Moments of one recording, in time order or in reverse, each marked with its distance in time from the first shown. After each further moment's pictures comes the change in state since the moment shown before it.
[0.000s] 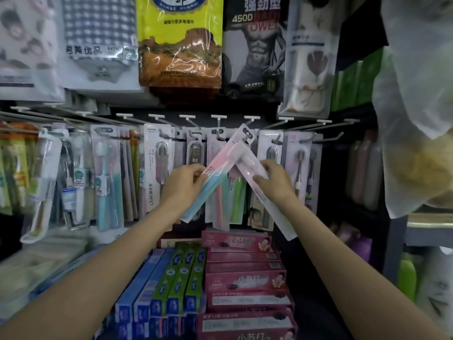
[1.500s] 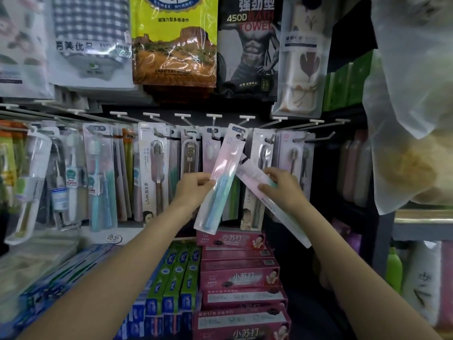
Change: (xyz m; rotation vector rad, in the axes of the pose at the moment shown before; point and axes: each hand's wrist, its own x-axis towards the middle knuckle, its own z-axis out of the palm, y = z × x) left_hand -0.004 0.012 0.023 -0.458 -0.120 -0.301; right_hand -0.017 0.017 -0.021 -0.141 -0.064 -0.022
